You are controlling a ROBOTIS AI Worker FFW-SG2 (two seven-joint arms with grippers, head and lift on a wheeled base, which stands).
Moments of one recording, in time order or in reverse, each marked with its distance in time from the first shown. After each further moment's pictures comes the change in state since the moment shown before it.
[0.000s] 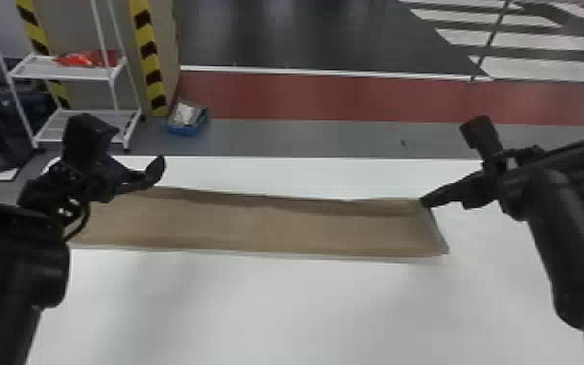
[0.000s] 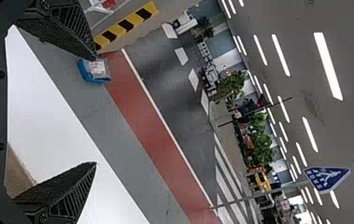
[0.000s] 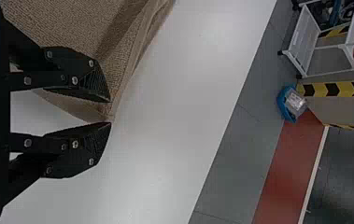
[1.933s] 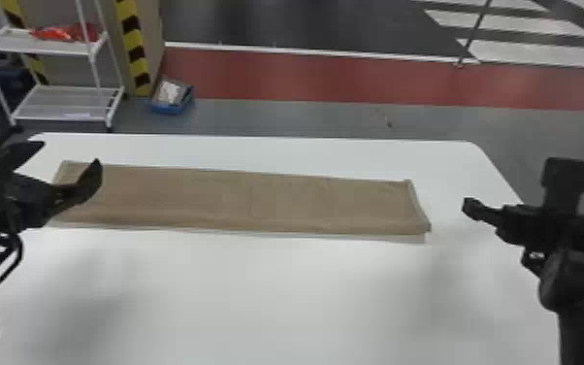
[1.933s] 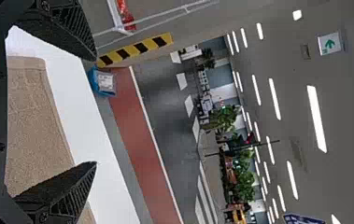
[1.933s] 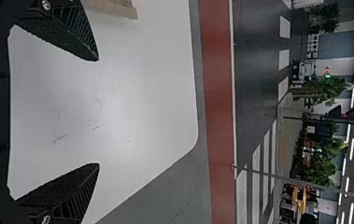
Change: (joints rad) left arm 0.230 0.005 0.161 -0.127 0.206 -0.087 0.038; right arm 0.687 0.123 -0.172 -1.014 -0.605 0.275 -0.679
